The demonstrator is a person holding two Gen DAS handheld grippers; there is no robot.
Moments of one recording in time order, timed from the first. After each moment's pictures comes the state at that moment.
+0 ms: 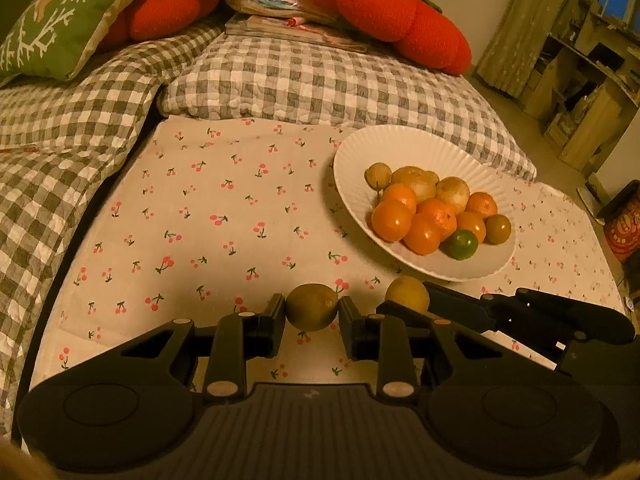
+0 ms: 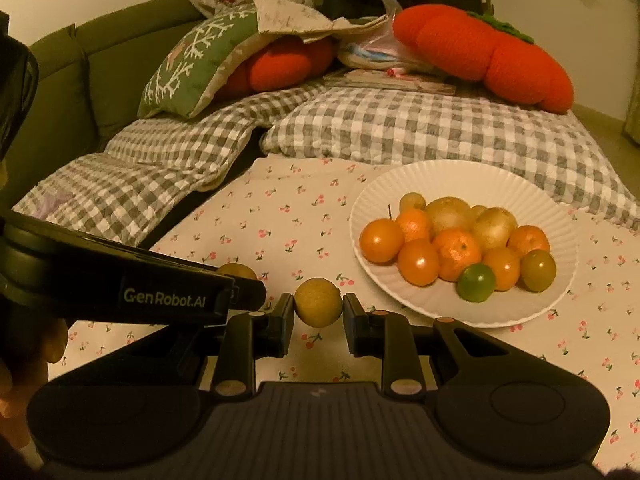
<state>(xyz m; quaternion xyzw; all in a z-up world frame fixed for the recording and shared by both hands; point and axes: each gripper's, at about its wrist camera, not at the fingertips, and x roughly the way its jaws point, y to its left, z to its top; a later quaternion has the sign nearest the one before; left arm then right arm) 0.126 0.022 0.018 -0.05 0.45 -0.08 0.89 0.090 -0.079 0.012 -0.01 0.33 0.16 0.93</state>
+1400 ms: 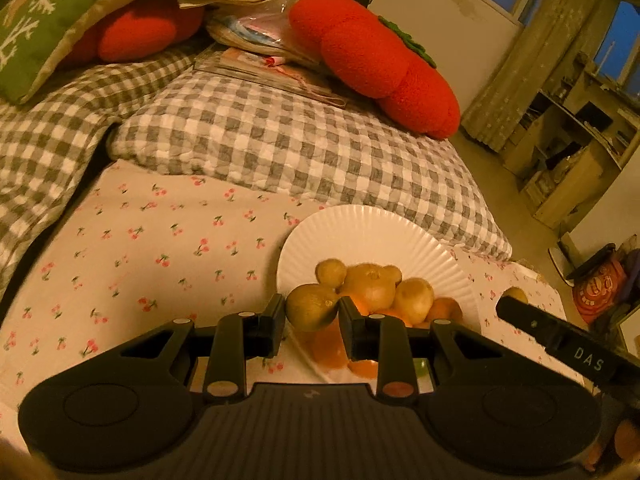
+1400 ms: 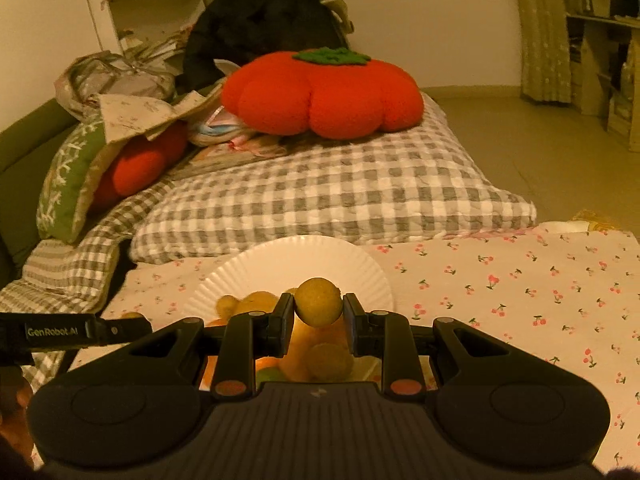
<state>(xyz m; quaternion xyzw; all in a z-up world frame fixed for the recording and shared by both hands) 0.194 0.001 0.027 -0.12 0.40 -0.10 0.90 0.134 -0.205 0.037 0.11 0.30 0.02 0.95</state>
